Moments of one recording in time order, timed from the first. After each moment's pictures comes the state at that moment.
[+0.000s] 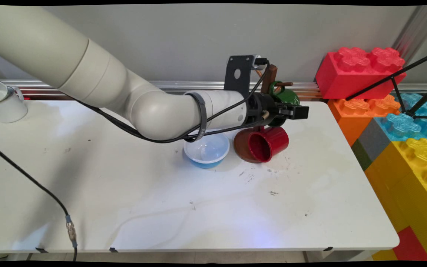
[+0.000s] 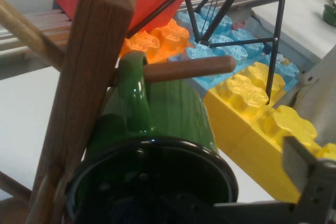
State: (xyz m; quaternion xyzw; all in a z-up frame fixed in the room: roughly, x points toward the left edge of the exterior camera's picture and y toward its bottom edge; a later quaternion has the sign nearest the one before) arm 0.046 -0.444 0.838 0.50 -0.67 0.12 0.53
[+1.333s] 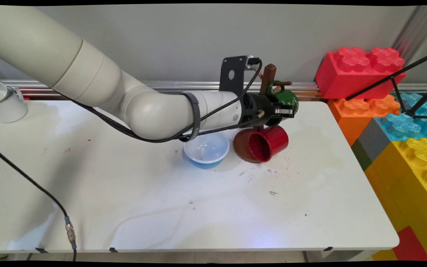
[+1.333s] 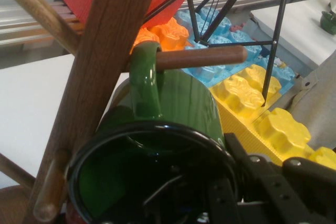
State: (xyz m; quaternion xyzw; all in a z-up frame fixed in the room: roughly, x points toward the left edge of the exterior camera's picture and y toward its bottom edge) arm 0.055 -0.443 0.836 0.51 -0.66 0.10 0.54
